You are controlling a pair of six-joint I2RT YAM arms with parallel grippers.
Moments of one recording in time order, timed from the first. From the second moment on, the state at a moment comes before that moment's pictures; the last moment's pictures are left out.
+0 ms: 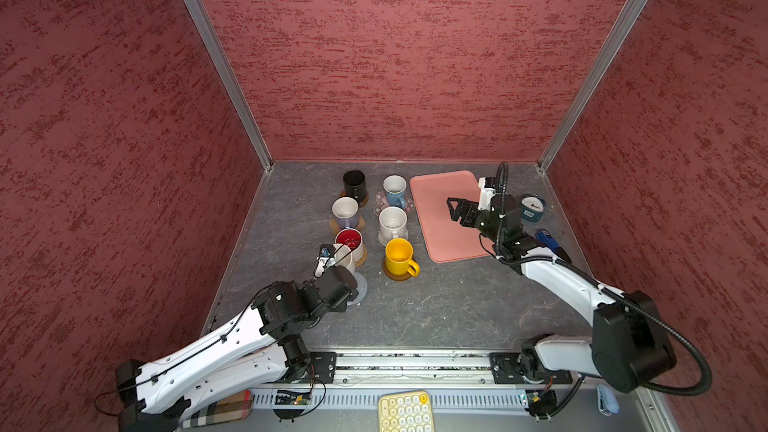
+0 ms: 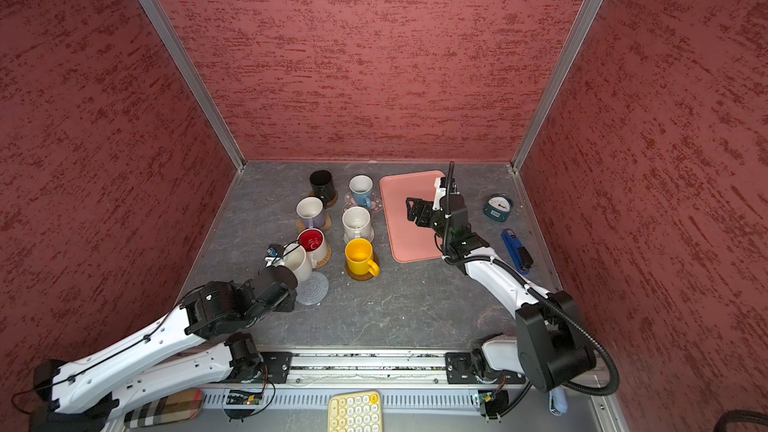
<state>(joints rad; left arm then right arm) -0.98 0.74 0.76 -1.11 -0.47 -0.83 0.34 1.33 0.77 0.21 -0.11 0.53</state>
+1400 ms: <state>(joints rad) -1.05 0.80 0.55 -0.95 -0.47 -1.03 0.33 1.34 0.74 0.25 -0.11 0.53</state>
